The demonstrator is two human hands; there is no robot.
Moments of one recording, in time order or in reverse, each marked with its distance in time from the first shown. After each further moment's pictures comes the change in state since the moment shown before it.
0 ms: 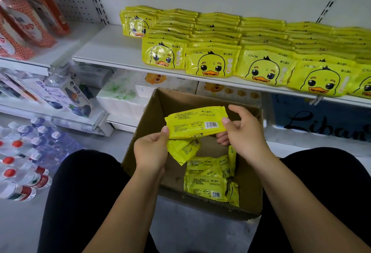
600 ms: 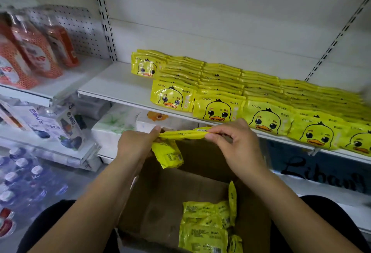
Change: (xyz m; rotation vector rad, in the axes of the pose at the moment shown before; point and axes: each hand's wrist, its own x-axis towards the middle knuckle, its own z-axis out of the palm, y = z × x) left_hand 0.101 0.097 -0.028 0.188 -0.020 0.058; right_hand 0.035 -0.082 0.032 -0.353 0.133 -0.621
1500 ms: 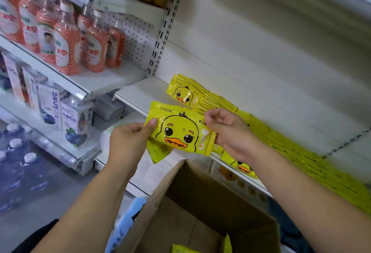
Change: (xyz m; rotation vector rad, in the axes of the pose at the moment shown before) left_hand 0.061 0.019 -0.105 -0.421 0.087 0.239; right_hand 0.148 -0.109 0.103 0.475 -0.433 0.354
